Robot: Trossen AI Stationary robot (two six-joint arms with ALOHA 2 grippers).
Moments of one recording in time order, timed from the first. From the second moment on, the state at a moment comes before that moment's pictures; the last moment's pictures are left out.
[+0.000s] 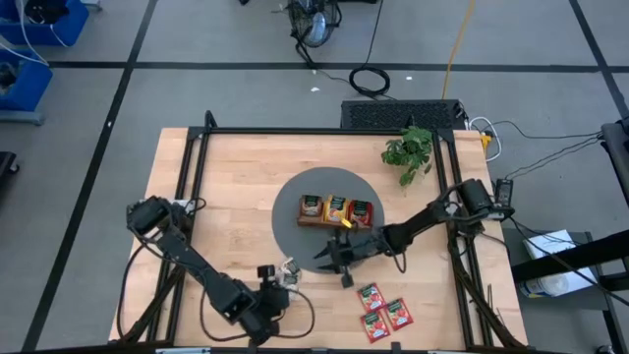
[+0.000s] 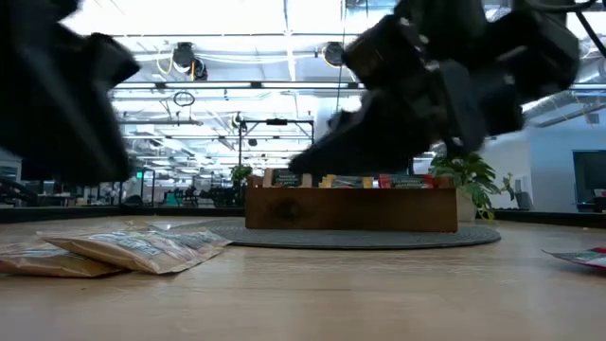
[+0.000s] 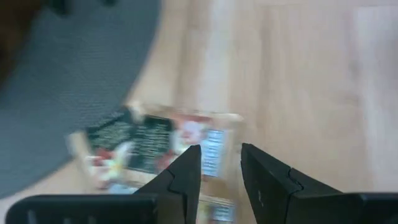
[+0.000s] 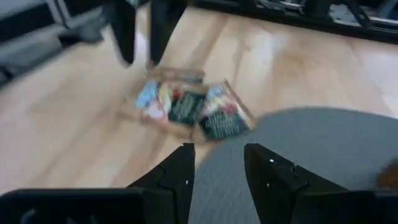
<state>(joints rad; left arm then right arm) -0.75 1.93 1.22 -0.46 -0.54 -0.71 0.28 1.94 0.75 0.84 0.02 -0.05</state>
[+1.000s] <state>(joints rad) -0.76 1.94 1.15 -0.41 -0.53 -0.77 0.27 1.94 0.81 0.72 -0.06 -0.09</state>
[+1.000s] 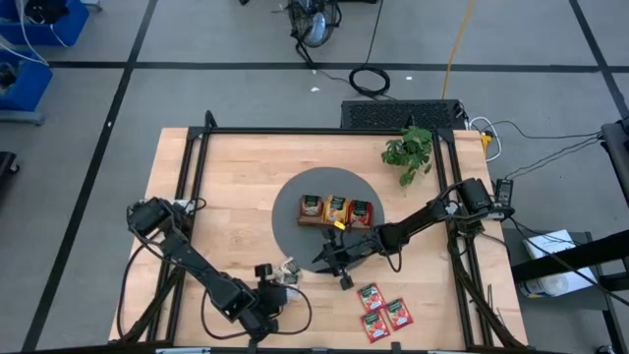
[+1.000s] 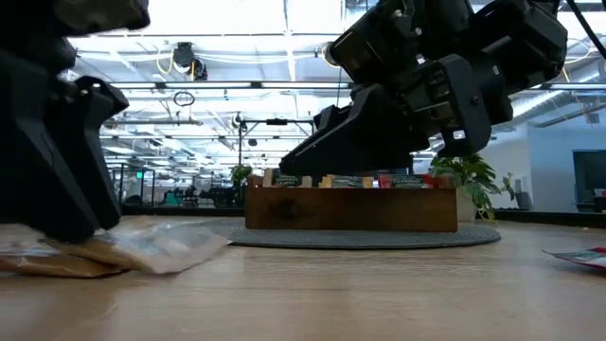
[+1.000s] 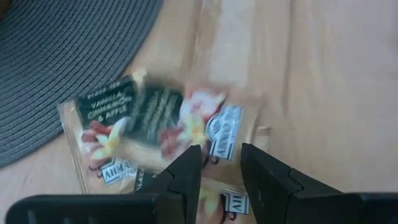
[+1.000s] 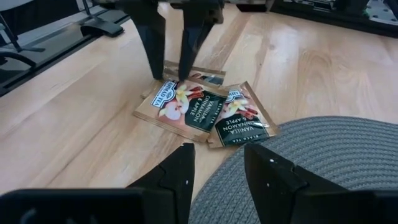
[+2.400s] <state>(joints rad) -0.74 1.93 1.12 -0.26 -0.59 -0.63 0.25 1.98 0.81 0.71 -0.08 -0.10</state>
